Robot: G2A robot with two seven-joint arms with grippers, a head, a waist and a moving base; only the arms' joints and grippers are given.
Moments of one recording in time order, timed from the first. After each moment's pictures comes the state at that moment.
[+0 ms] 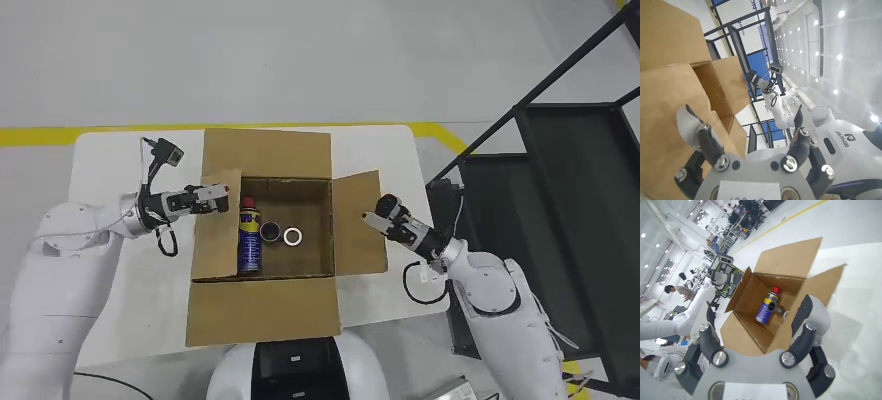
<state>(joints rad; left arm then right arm) 1.01 -1.04 -1.28 -1.35 -0.41 -0.34 -1.24 -1.65 -1.20 1.60 -1.87 -0.27 -0.45 0.60</state>
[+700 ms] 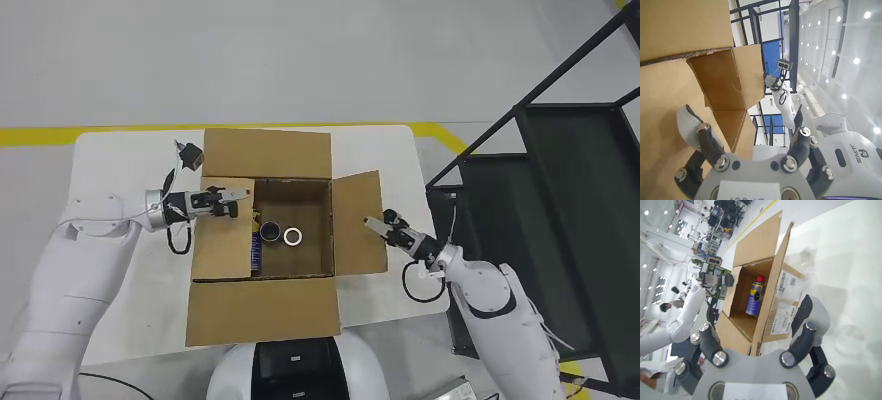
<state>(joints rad) 0.91 -1.06 -1.16 -1.24 -0.34 -0.29 -1.23 -1.61 -1.19 1.55 -1.75 -0.15 -0.43 0.71</state>
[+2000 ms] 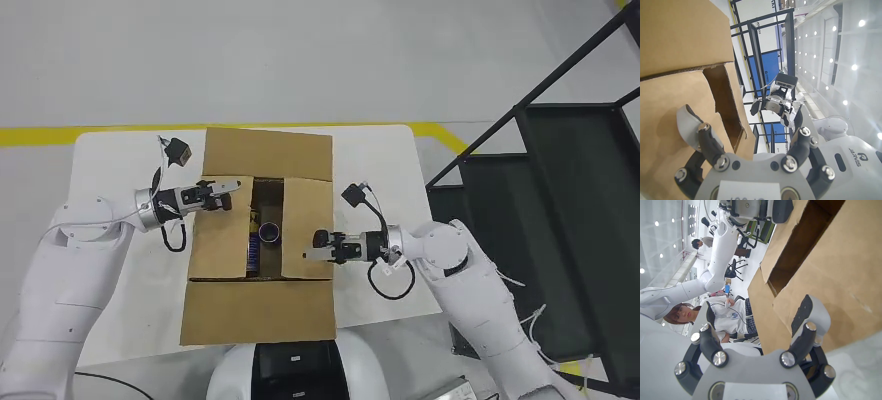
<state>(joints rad) 0.96 -1.03 -1.22 -1.30 -0.35 -0.30 -1.17 -1.37 -1.17 1.30 -1.73 0.05 -0.31 1.12</state>
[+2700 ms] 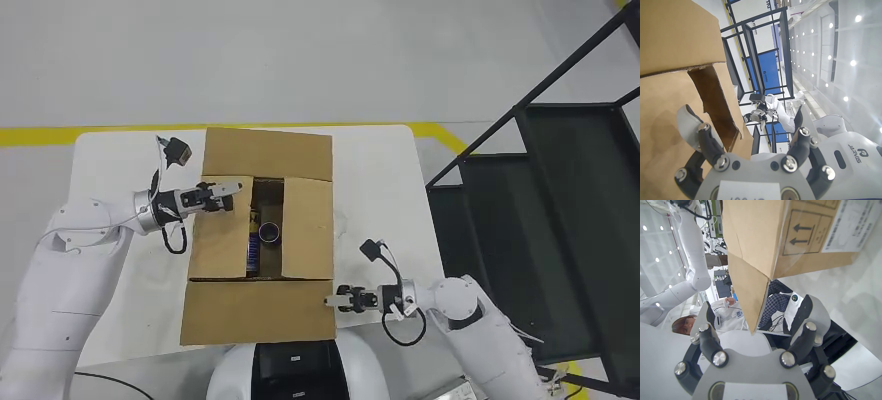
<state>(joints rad) 1.00 -1.02 -1.23 -1.38 -0.35 -0.29 -1.15 -1.60 -1.14 1.30 -1.67 0.06 -0.32 1.12</state>
